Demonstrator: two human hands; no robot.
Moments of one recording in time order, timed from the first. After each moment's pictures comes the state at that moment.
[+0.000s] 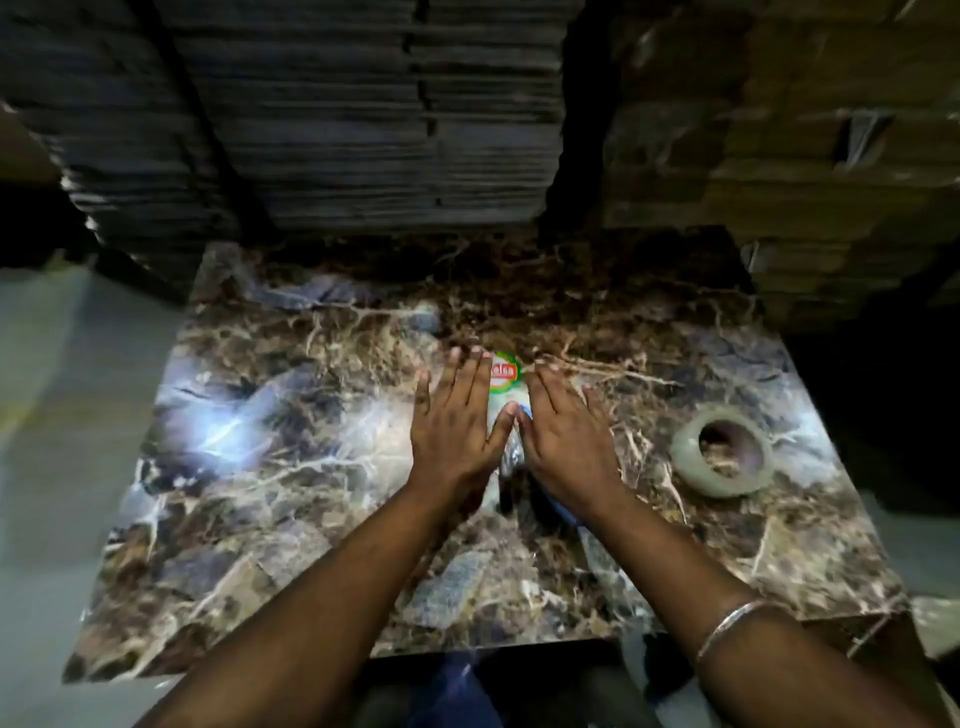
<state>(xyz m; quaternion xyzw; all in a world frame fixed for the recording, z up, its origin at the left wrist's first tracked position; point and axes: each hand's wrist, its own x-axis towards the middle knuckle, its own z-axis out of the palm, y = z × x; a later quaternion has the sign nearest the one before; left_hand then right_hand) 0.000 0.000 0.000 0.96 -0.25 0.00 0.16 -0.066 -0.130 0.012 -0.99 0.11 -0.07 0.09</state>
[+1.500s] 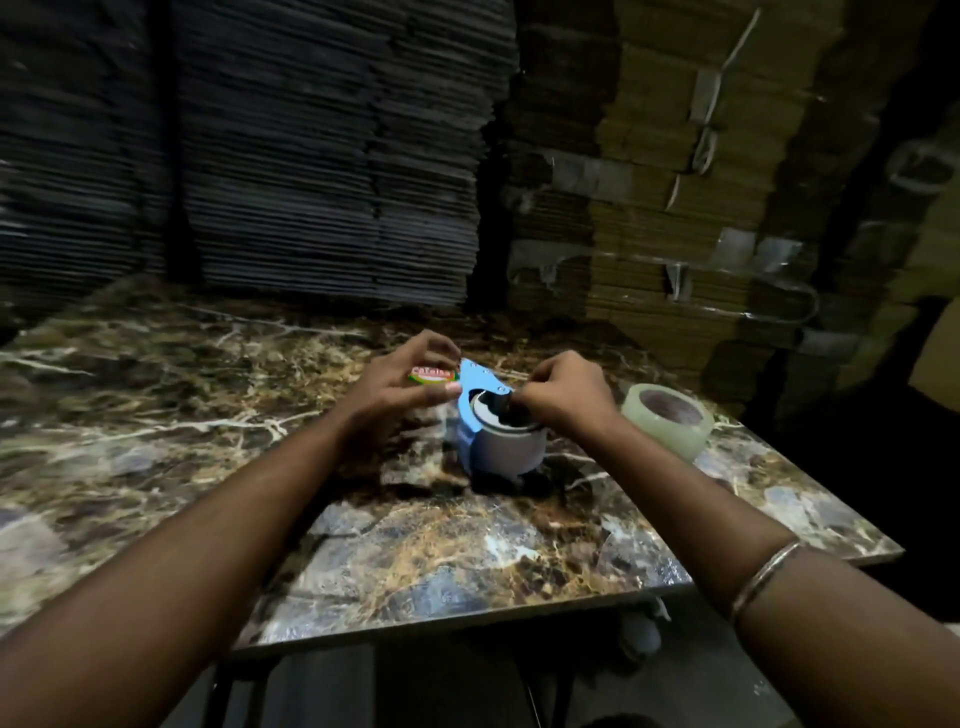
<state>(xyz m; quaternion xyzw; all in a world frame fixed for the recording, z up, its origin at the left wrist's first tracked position) -0.009 0.034 -0.061 0.67 -0.44 -0.09 0.59 -0.110 -0.145 -0.019 -0.90 0.29 -0.18 0.26</state>
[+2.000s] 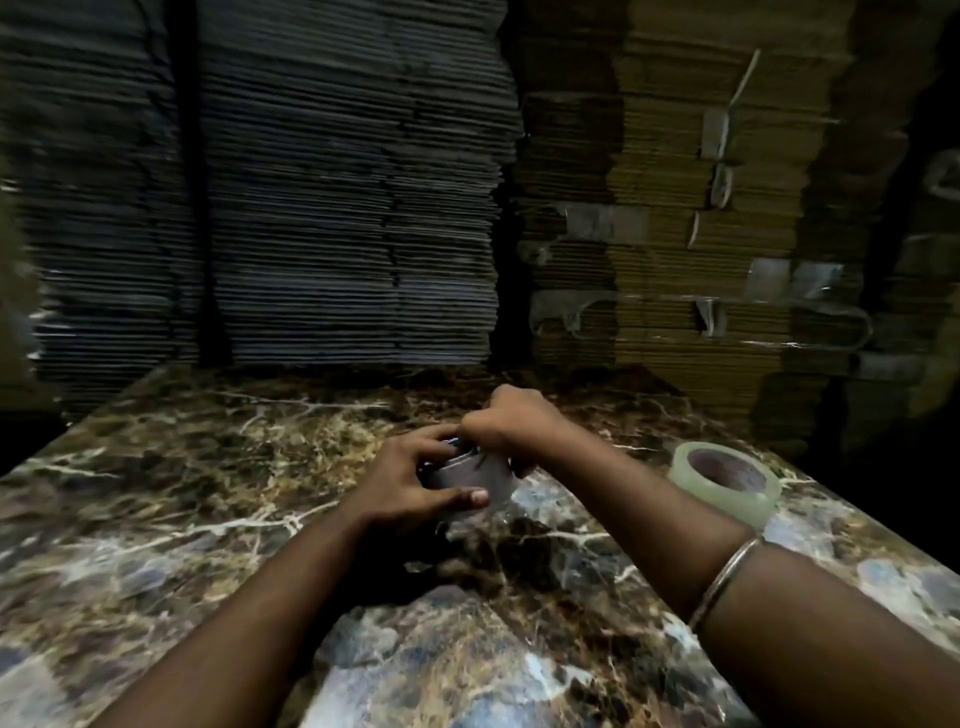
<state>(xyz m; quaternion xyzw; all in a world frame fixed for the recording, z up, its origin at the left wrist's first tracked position) 0.021 0.030 -0.073 0.66 -0.51 0.00 0.55 -0.038 -0.107 0.011 -0.94 0.21 -0.05 0.24</state>
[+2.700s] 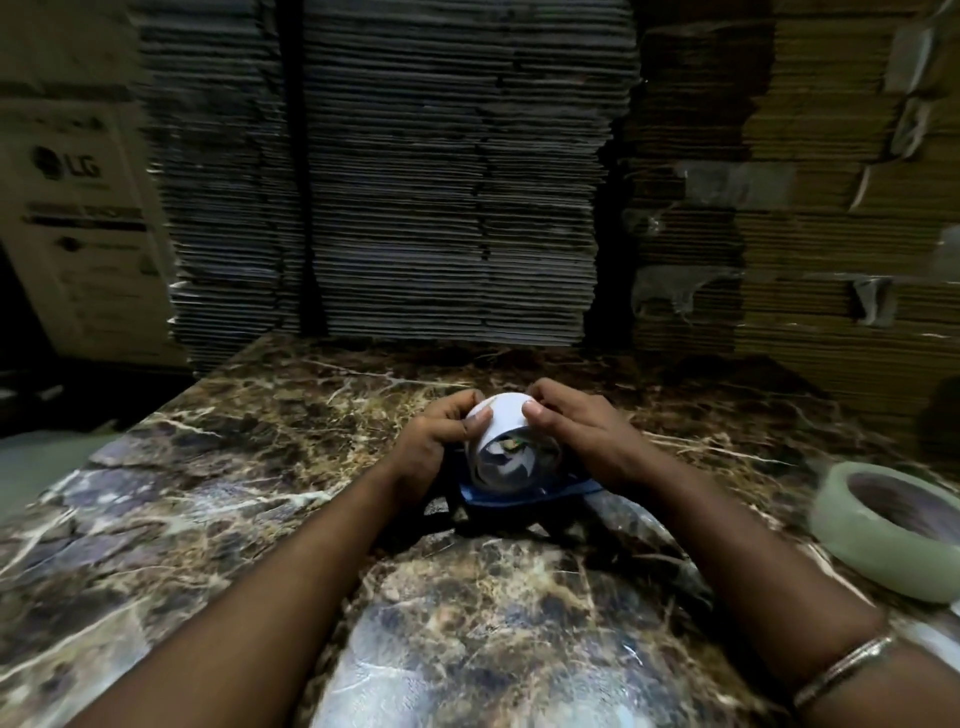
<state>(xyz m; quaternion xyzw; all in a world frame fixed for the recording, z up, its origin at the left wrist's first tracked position) 0.056 0.048 -0.077 0.54 -0.28 -0.21 0.77 -0.008 -0.141 -0.048 -0.88 -0.12 -0.12 0.44</state>
